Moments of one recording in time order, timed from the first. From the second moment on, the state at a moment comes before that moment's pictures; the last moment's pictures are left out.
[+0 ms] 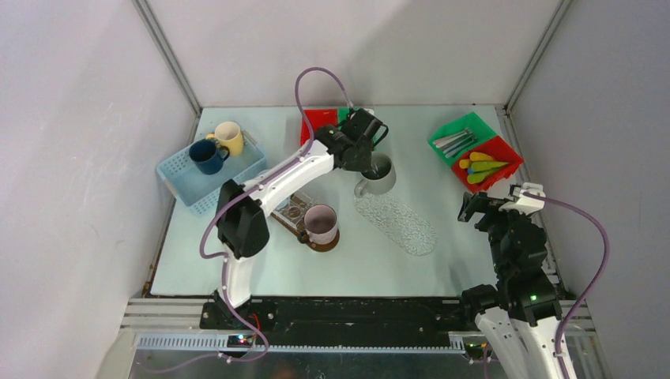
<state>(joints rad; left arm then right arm) -0.78 1.98 1.91 -0.86 -0.23 -0.54 0.23 0.30 0.62 -0.44 0.32 0.19</state>
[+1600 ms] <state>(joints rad) -0.78 2.11 1.73 -0.66 -0.28 -0.50 0.23 0.30 0.60 -0.43 0.32 0.17</state>
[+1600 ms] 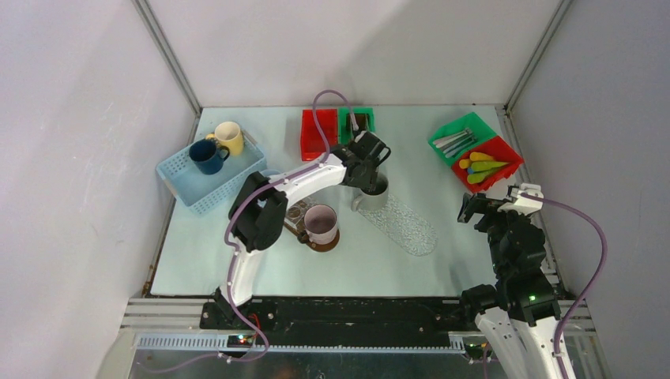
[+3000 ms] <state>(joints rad) 0.25 1.62 1.47 -0.65 -0.30 -0.58 0.23 0.33 0.59 -0.43 0.32 0.16</state>
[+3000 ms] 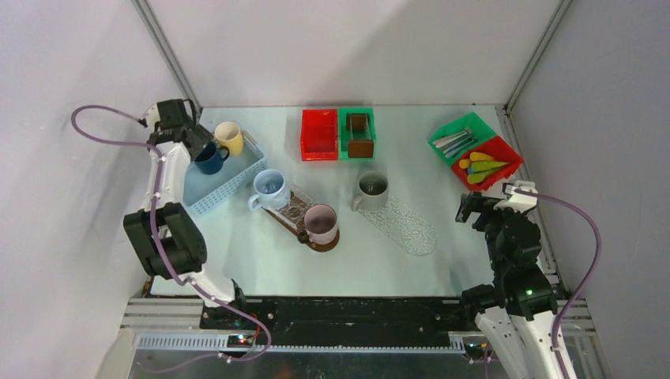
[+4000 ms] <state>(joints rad) 0.28 1.98 1.54 -0.62 -0.34 -1.35 0.23 0.33 0.58 -0.42 0.32 0.15</state>
